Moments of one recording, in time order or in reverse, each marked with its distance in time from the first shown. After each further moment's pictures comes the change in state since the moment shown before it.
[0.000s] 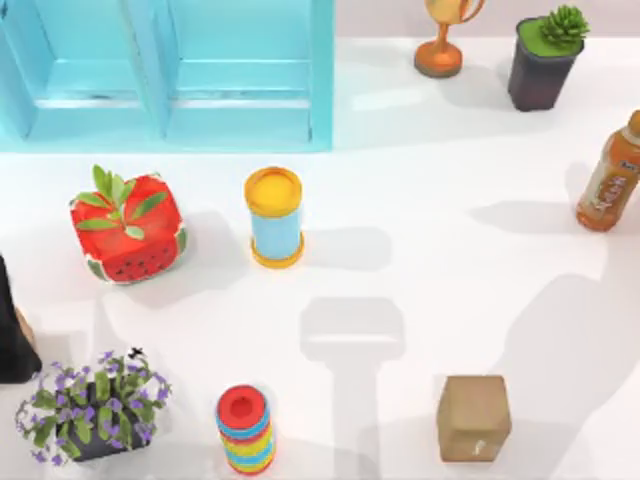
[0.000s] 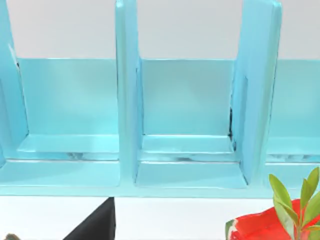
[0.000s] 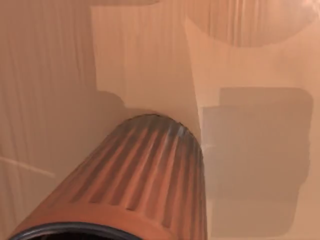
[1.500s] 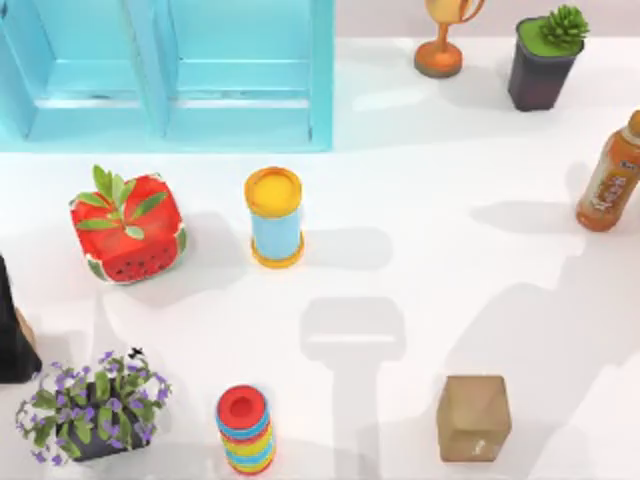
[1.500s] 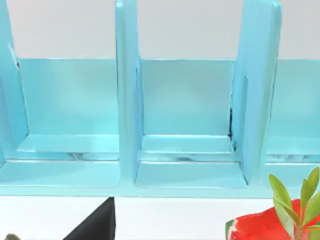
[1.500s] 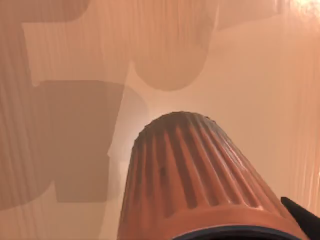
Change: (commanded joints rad) left arm 0.000 0.000 0.000 0.000 0.000 0.000; right arm -0.023 -0.070 0.132 -0.142 0.019 0.020
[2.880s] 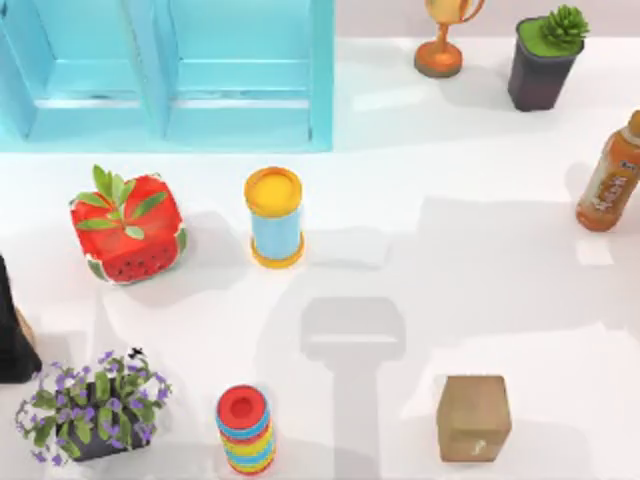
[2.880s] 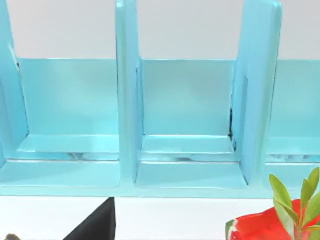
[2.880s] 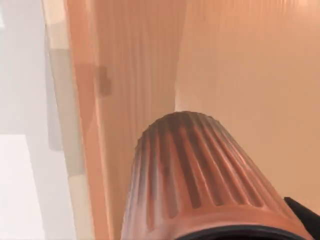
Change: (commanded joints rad) left arm 0.000 0.000 0.000 0.000 0.000 0.000; right arm 0.180 0.016 0.252 -0.314 0.013 0.132
